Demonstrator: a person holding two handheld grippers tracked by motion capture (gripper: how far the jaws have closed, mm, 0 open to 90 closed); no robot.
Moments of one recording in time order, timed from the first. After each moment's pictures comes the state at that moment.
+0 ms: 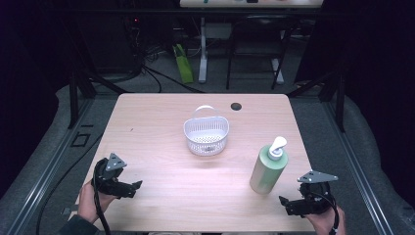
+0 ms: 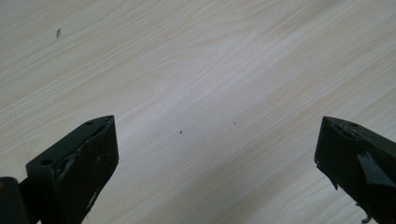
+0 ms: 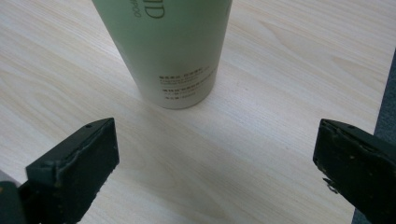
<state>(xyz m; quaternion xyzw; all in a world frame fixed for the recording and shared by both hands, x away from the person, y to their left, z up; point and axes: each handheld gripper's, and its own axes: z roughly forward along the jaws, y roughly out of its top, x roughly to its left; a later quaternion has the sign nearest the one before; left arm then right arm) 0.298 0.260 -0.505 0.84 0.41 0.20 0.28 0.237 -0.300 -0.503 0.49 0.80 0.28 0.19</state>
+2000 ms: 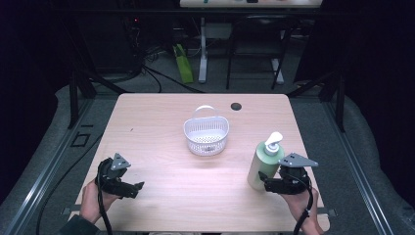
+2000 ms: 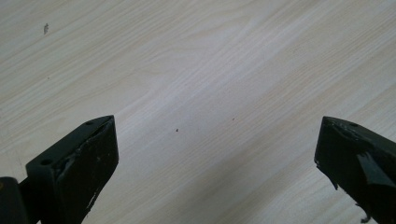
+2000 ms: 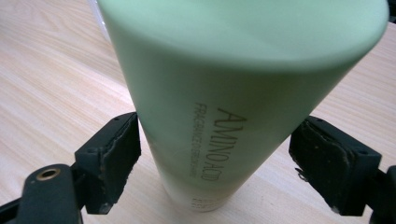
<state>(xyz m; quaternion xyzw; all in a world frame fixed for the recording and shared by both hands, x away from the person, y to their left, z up) 0.303 0.254 -0.511 0.85 0.41 0.20 0.26 0.276 -0.249 -0.486 0.45 0.77 0.36 0.25</state>
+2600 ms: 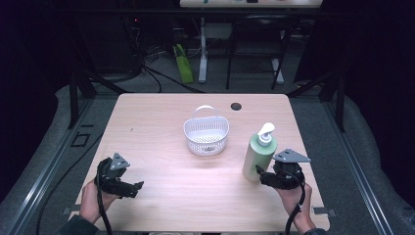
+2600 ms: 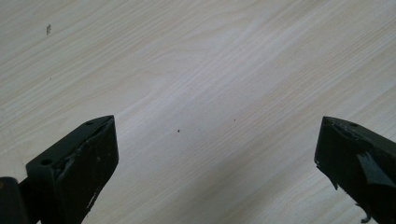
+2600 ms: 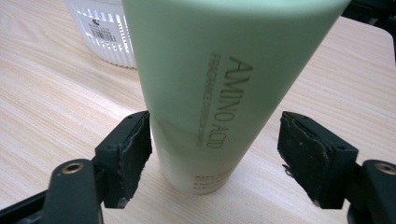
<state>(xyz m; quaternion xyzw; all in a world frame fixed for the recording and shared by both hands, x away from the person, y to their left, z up) 0.303 0.255 -0.511 0.85 0.41 0.20 0.27 0.289 -0.237 -0.488 0.47 0.76 0.36 0.27</state>
